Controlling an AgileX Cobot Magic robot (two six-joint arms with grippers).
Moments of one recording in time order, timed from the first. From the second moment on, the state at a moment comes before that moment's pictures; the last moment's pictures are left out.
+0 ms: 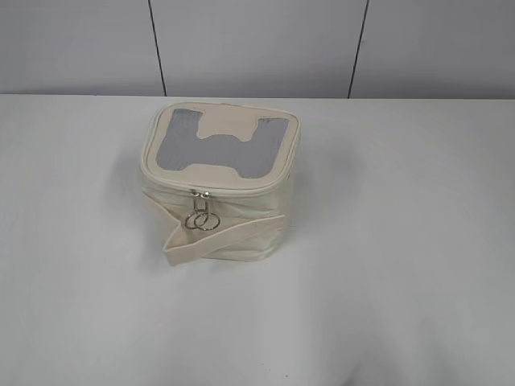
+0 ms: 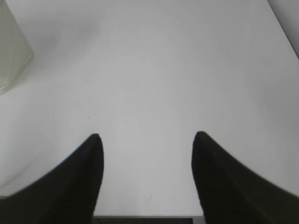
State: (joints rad) left arm -0.03 -0.01 -0.54 -0.08 1.06 0.03; right arm 0.04 -0.01 -0.50 0.02 1.05 0.02
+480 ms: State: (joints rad) left arm -0.03 -0.01 -0.54 -0.08 1.06 0.03; right arm 0.04 -0.01 -0.50 0.02 1.05 0.02
